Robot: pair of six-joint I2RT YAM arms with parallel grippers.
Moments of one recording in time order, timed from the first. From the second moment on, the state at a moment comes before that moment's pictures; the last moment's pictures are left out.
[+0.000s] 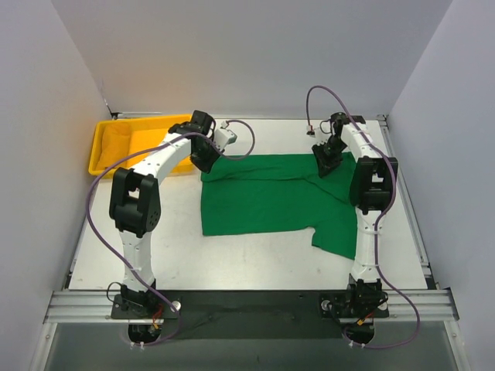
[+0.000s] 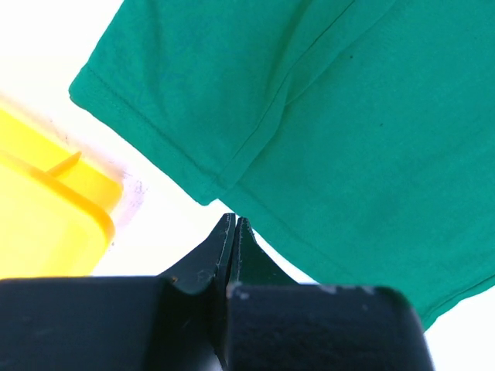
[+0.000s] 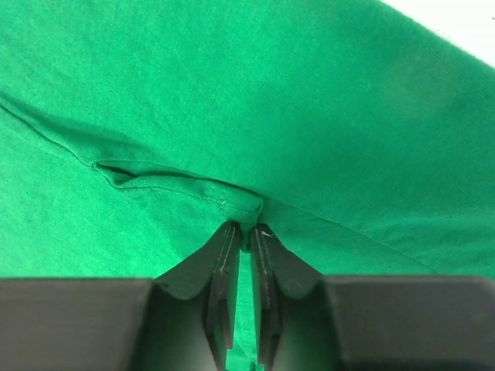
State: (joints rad) left arm -0.36 2.06 1.75 -0.83 0.13 0.41; right arm 0.03 2.38 2.03 -1.10 -0.25 -0.47
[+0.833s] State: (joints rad) left arm -0.31 2.01 1.72 -0.74 0.22 0.45; right arm 0.39 1.96 1.57 -1.08 -0.11 -0.43
